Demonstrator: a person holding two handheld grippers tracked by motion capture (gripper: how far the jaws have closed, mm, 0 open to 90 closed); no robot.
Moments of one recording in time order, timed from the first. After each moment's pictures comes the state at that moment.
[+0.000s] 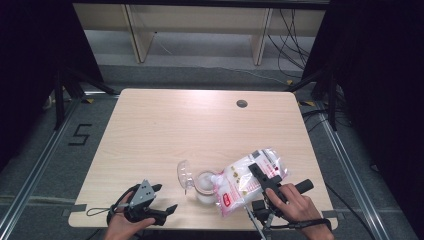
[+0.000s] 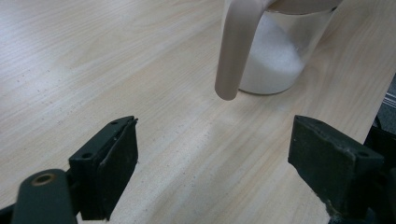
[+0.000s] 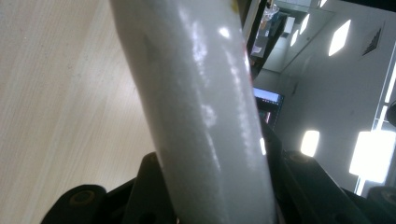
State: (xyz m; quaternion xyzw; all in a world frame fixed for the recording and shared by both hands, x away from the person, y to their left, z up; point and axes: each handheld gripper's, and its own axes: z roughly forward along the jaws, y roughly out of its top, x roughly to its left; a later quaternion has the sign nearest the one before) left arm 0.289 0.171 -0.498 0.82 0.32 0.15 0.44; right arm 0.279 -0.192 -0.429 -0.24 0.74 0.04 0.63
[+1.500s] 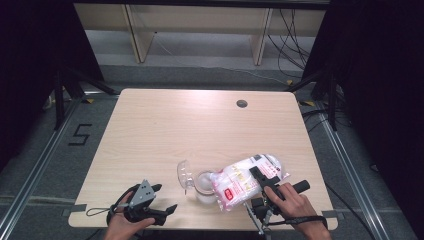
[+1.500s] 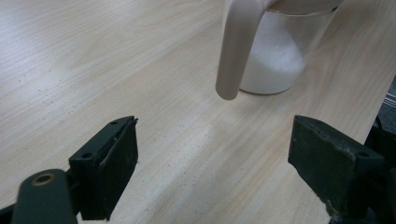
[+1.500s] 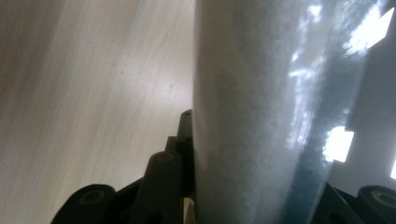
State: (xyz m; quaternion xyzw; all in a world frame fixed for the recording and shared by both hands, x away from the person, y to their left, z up) left arm 0.289 0.170 -0.498 0.82 0.33 0.15 0.44; right arm 0.291 -0.196 -0.454 -0.21 0.78 0.04 0.59
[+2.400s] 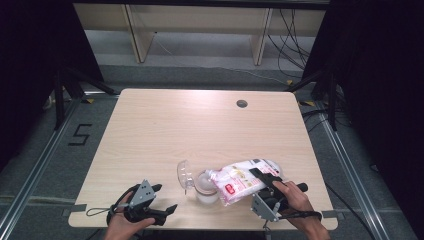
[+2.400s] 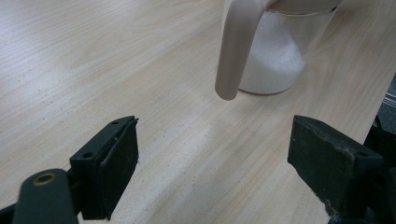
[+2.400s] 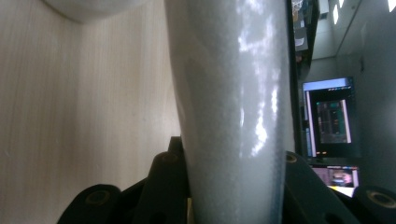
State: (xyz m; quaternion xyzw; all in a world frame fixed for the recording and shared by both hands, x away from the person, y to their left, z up) left arm 0.288 0.170 -0.498 0.82 0.33 0.15 0.44; right arm 0.304 -0.212 -0.449 -0.12 0.82 0.18 0.53
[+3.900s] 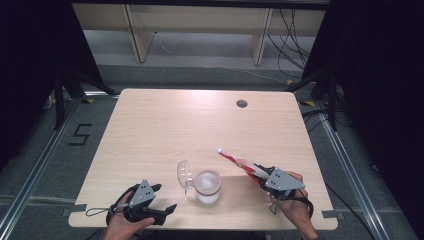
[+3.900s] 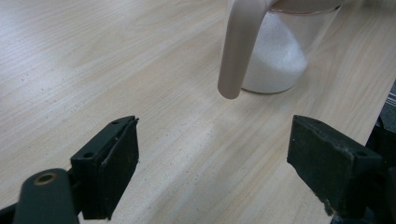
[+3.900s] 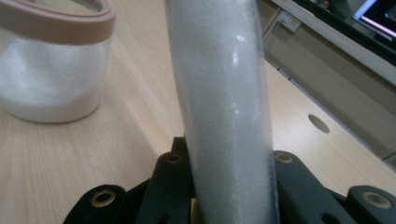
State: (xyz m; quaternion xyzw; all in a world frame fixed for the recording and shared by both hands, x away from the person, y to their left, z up) left arm 0.289 0.170 -0.499 0.82 0.33 0.15 0.45; right arm 0.341 -0.245 -0.479 0.17 0.81 0.45 0.34
